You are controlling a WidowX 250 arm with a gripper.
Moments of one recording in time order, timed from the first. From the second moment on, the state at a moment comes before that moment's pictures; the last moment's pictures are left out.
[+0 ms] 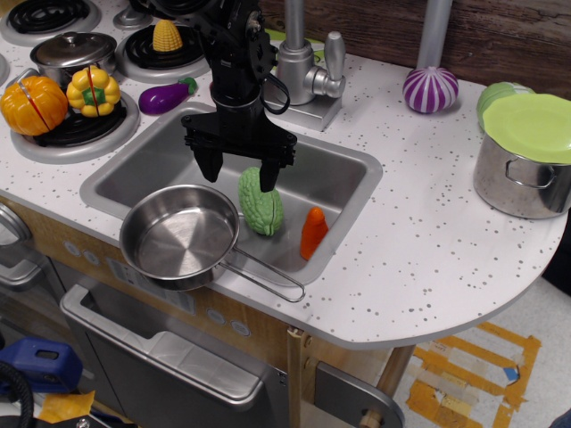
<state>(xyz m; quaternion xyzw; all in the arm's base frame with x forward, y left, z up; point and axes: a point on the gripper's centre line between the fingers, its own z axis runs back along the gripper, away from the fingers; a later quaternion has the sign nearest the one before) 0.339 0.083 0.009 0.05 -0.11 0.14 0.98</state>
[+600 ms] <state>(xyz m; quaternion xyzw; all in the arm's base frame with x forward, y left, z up) 0.343 0.084 -0.009 0.08 -0.11 0.19 0.97</state>
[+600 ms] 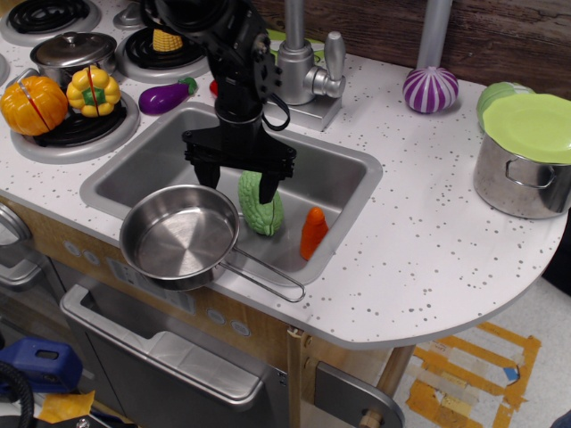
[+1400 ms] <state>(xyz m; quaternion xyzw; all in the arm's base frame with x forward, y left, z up) 0.363 0.097 -0.051 0.08 -0.20 0.26 0.94</state>
